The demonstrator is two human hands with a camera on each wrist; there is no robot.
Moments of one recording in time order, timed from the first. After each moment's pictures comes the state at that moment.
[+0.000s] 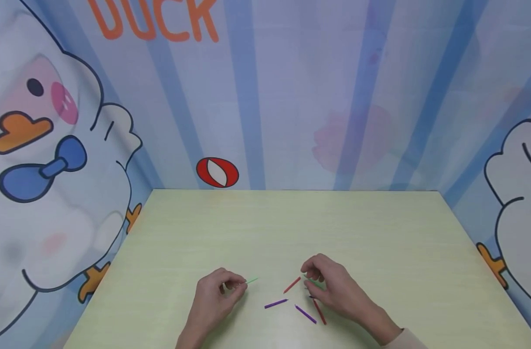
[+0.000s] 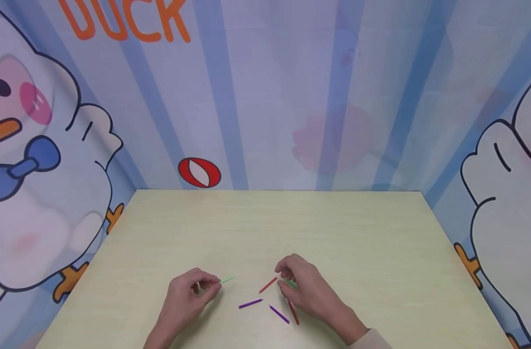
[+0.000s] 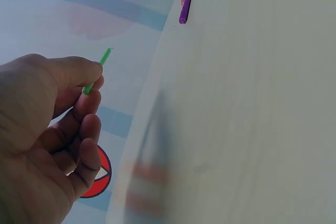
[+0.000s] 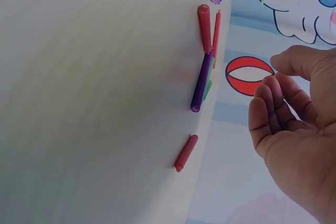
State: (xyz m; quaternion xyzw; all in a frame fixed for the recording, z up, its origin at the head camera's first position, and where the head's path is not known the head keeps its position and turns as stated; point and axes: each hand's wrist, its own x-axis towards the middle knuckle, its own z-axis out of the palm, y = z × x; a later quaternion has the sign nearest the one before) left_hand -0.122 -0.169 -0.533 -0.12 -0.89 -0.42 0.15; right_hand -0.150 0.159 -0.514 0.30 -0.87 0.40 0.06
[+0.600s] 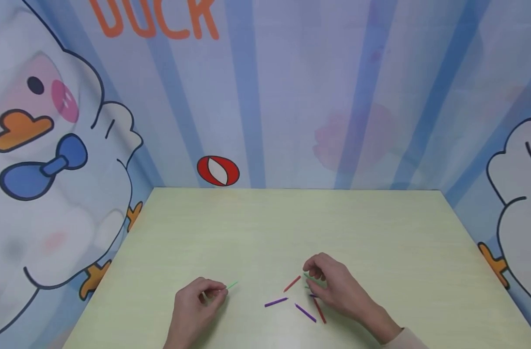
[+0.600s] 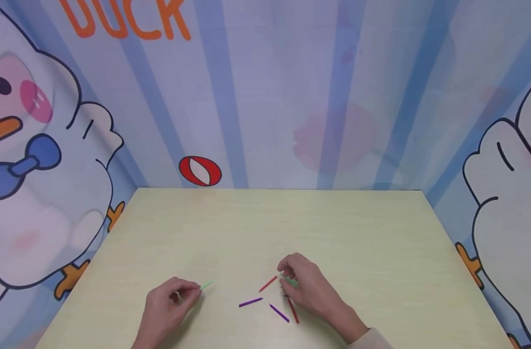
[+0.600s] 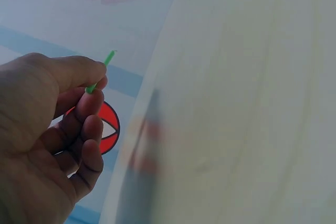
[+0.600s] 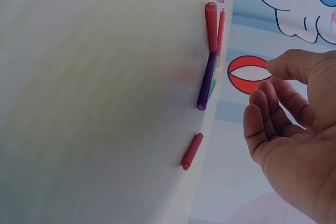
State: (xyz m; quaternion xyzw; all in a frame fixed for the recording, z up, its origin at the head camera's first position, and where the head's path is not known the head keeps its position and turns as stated) left_hand -0.101 -0.198 -0.538 -0.07 -0.89 -0.41 0.19; right_hand -0.149 0.161 -0.516 0.27 -0.88 0.39 0.05
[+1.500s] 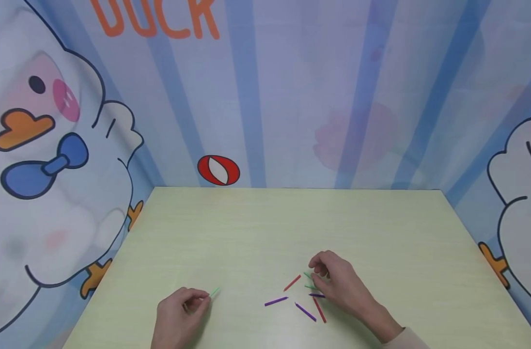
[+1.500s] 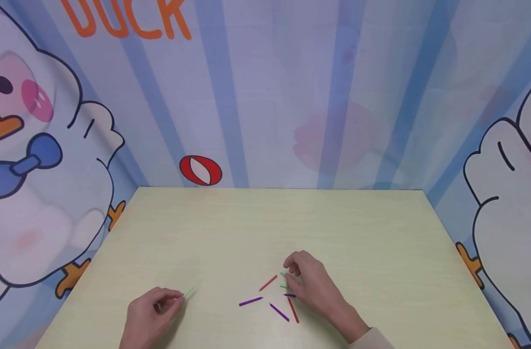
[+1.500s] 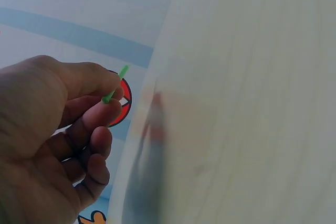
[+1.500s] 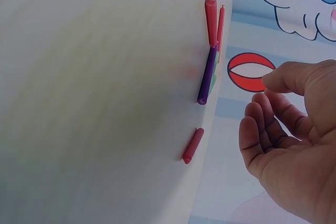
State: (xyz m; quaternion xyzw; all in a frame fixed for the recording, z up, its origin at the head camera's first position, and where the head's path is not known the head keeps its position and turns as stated) left_hand -0.080 -0.219 -0.529 0.05 -0.93 -0.35 0.14; right_hand -0.150 0.162 -0.513 0.20 -0.90 0.38 0.05
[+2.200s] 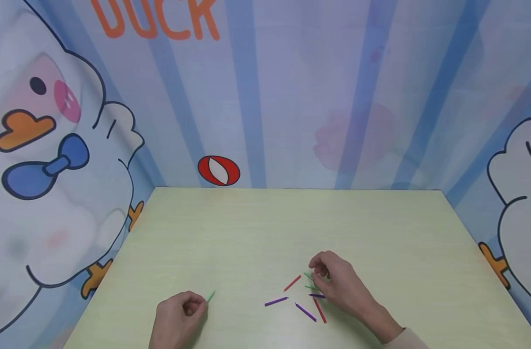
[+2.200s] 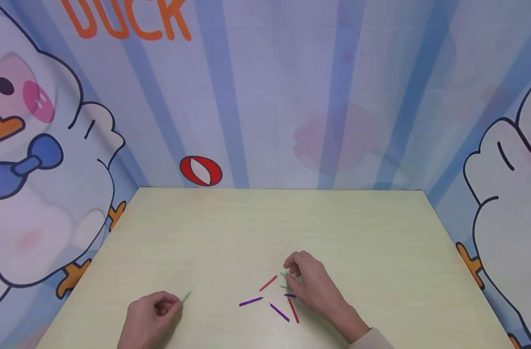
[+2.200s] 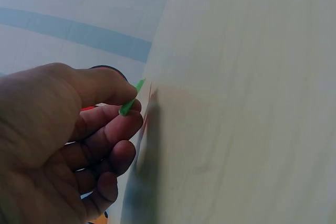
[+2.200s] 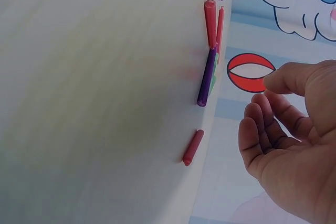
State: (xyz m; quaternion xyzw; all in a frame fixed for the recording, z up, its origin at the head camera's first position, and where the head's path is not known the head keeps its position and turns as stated) left_hand -0.086 -0.224 -0.530 0.11 -0.94 -0.32 0.03; right_hand -0.150 0.162 -0.513 0.20 -0.90 0.39 0.04
